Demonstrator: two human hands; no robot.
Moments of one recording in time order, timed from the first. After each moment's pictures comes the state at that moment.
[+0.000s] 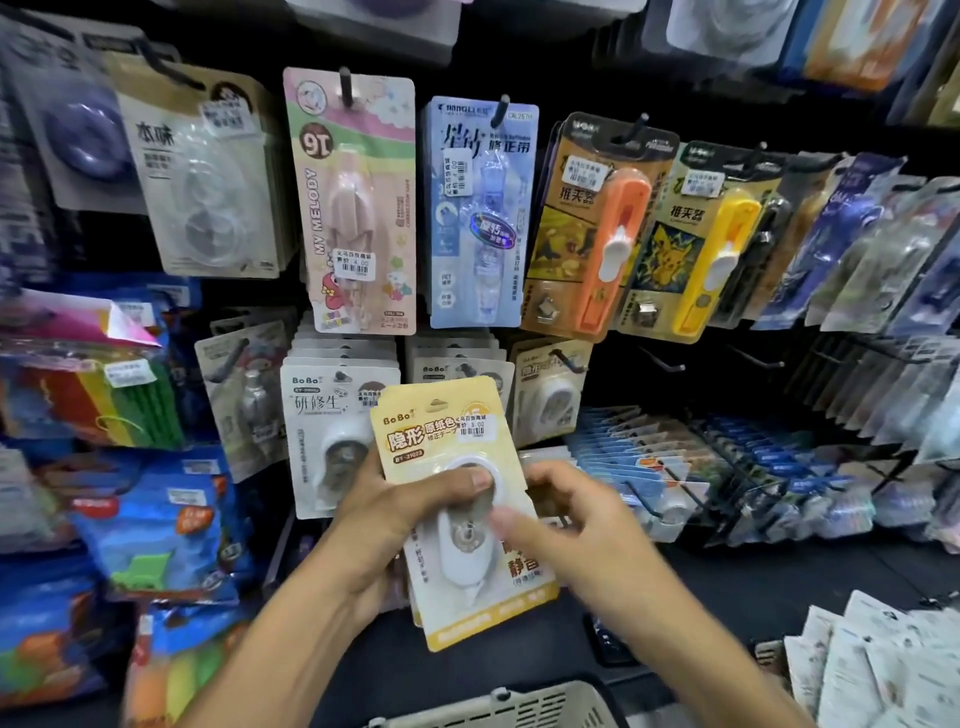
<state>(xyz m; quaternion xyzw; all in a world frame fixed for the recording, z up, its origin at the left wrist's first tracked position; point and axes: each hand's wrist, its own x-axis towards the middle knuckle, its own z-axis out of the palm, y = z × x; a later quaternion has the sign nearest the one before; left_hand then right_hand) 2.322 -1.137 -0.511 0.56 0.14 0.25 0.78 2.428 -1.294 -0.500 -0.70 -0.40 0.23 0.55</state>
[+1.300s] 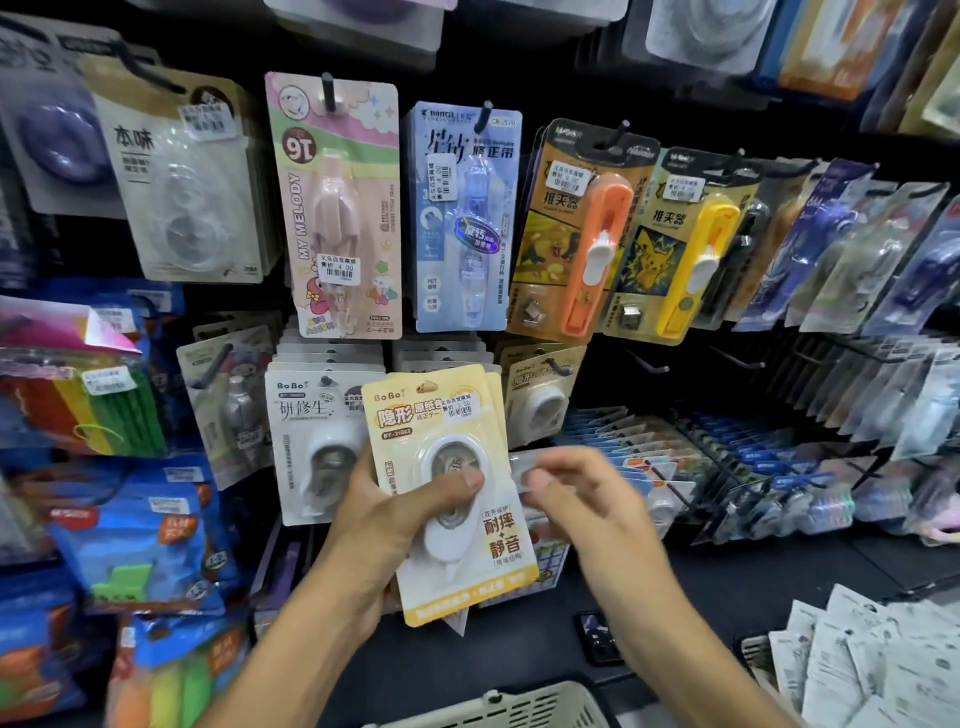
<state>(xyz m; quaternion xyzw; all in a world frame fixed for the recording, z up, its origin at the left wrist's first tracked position) 2.326 -1.145 -0.512 0.55 0.13 0.29 0.77 2.433 -1.297 -0.504 -0.70 -0.29 0.15 0.63</state>
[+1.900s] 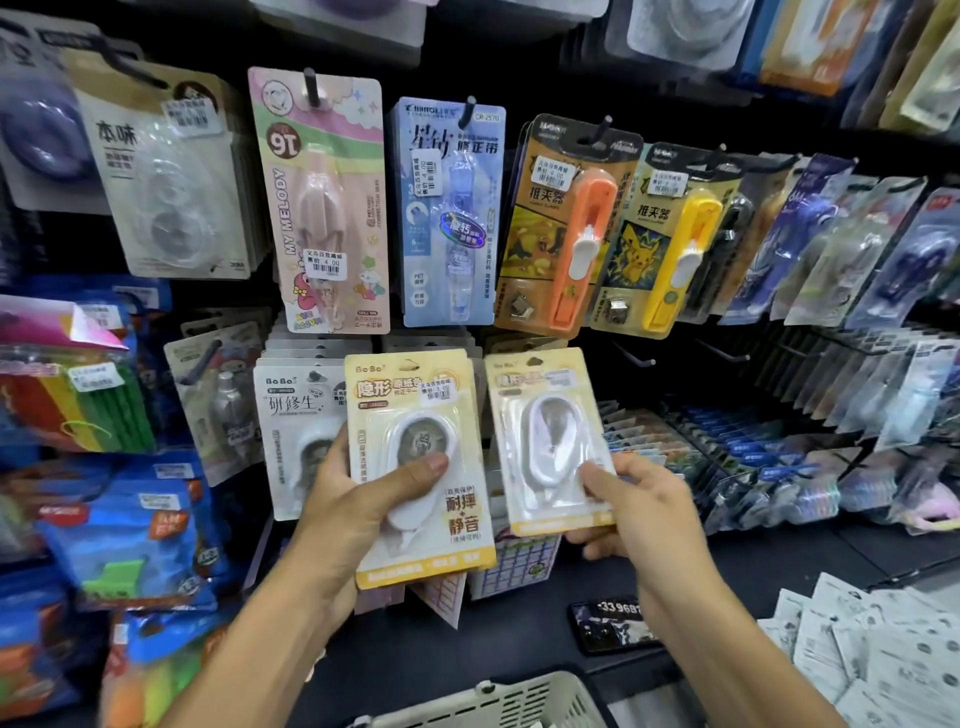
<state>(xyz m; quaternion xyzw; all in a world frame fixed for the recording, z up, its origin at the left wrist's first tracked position) 2.322 -1.135 -0.513 0.53 0.15 0.30 0.78 2.460 -1.317 -0.499 -0.71 -0.14 0.16 0.68</state>
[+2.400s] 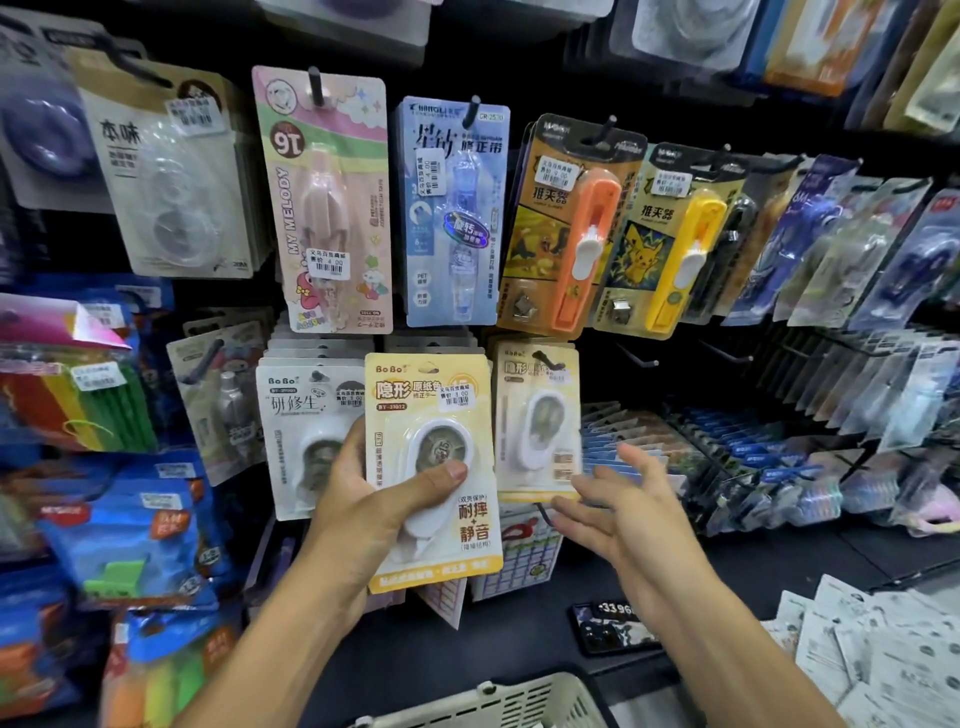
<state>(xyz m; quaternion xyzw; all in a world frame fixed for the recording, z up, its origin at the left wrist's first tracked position) 2.325 -1.138 -0.516 0.54 0.15 0.31 0.77 2.465 -1.311 -0.505 -0.62 -0.09 0.21 0.75</state>
